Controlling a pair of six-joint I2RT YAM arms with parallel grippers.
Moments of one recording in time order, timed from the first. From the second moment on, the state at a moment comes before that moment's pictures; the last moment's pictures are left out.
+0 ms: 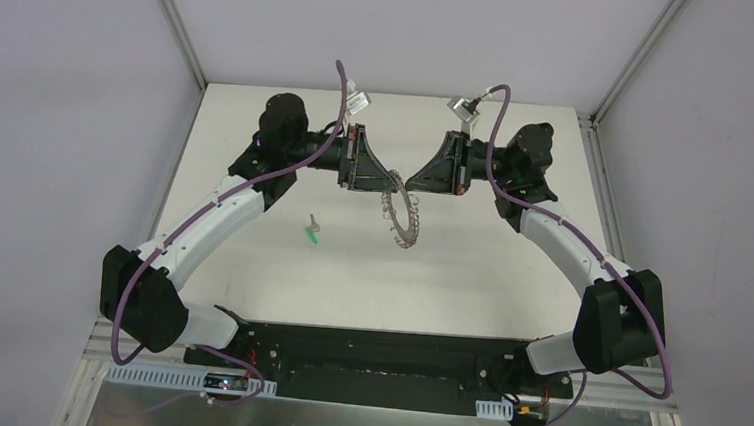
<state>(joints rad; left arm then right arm) -0.47 1.34 1.17 0.11 1.07 -0.66 0.38 1.44 1.04 0.65 -1.31 0.97</state>
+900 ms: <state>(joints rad) -0.49 1.39 1.21 0.09 1.04 -0.64 0.38 1.44 1.03 0.66 -1.30 0.98</state>
